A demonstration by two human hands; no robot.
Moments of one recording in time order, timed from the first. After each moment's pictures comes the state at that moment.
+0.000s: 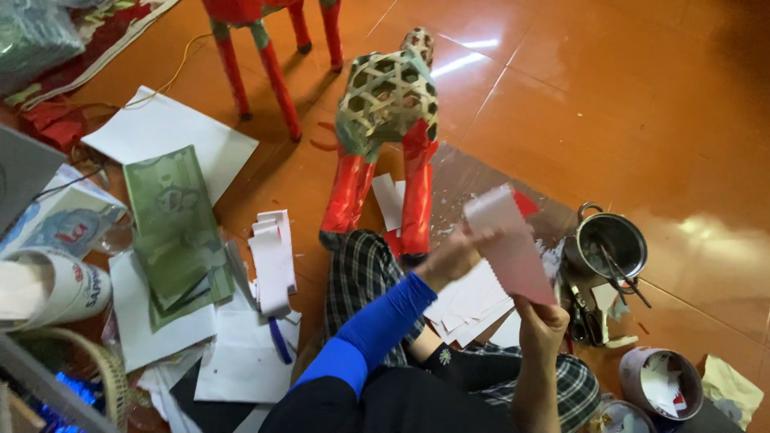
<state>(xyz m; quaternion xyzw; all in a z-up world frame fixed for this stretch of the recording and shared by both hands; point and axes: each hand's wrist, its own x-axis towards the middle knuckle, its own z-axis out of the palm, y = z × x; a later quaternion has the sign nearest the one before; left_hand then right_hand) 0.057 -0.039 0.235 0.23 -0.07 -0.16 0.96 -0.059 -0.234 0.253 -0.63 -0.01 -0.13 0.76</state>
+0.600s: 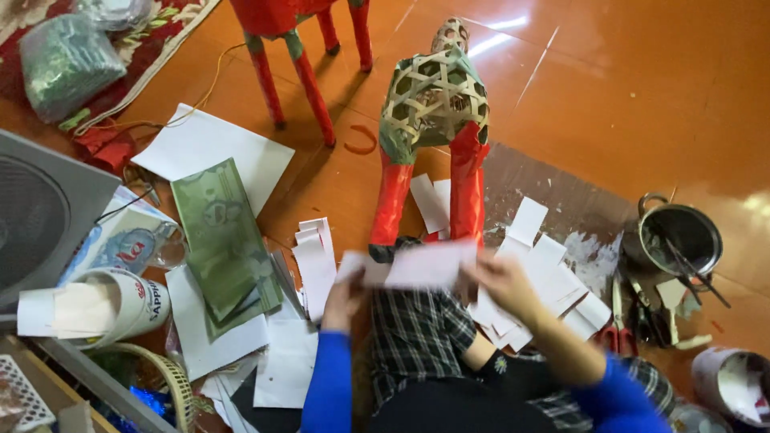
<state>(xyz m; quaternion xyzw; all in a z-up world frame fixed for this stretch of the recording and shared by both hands) -0.111 0.290 0.046 0.90 0.20 -0.12 0.36 -0.018 -0.064 0.349 -0.72 -0.19 0.14 0.65</state>
